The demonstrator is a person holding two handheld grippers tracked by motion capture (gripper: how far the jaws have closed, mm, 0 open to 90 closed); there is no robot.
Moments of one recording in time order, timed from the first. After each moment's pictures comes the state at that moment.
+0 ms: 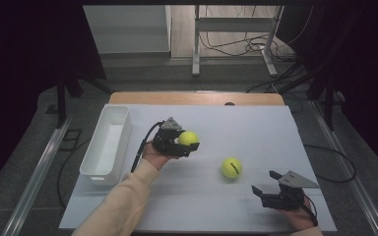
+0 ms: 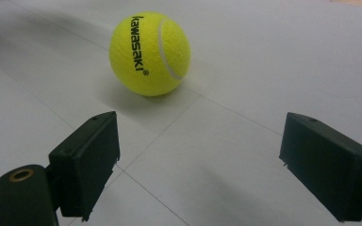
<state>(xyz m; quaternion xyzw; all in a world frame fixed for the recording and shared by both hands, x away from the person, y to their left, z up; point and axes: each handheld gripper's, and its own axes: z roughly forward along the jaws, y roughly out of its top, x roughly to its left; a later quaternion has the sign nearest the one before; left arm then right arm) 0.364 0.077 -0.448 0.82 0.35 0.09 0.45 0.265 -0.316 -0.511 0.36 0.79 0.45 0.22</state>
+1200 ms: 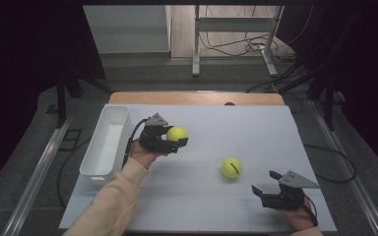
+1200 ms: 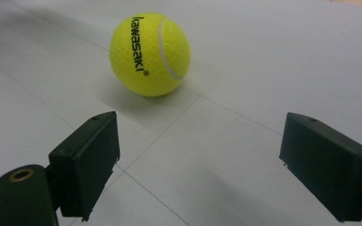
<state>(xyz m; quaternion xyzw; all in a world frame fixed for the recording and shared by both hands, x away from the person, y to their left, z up) 0.357 0.111 -0.433 0.80 0.37 0.11 0.46 0.265 -0.316 -0.511 0.36 0.79 0.45 0.22</state>
